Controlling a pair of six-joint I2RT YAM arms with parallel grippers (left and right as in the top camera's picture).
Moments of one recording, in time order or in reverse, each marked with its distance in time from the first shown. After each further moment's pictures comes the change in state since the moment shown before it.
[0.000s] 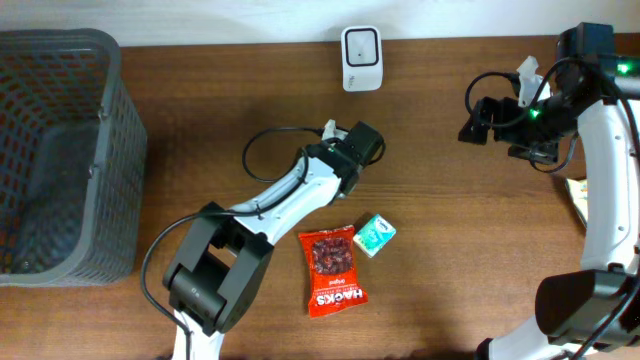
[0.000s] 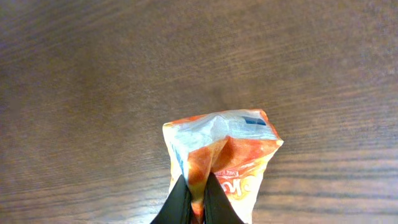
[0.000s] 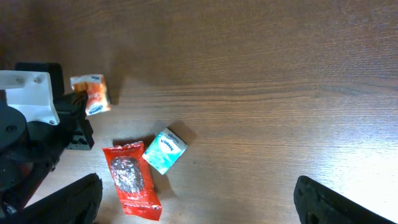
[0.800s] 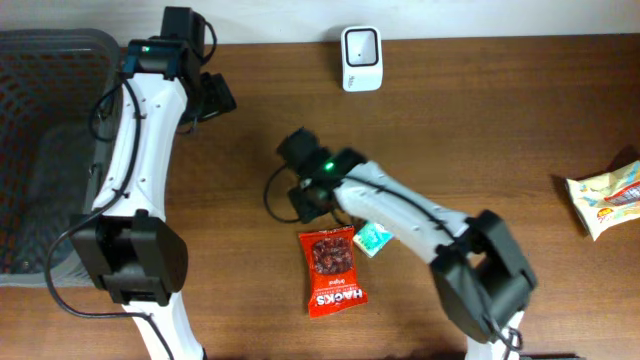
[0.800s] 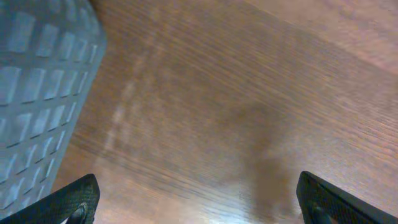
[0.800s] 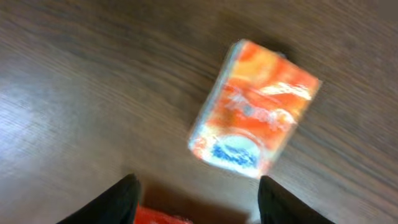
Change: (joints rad) left arm 0.608 -0.007 0.550 -0.514 0.282 -0.132; right arm 0.895 0.224 -0.399 0.710 0.413 0.210
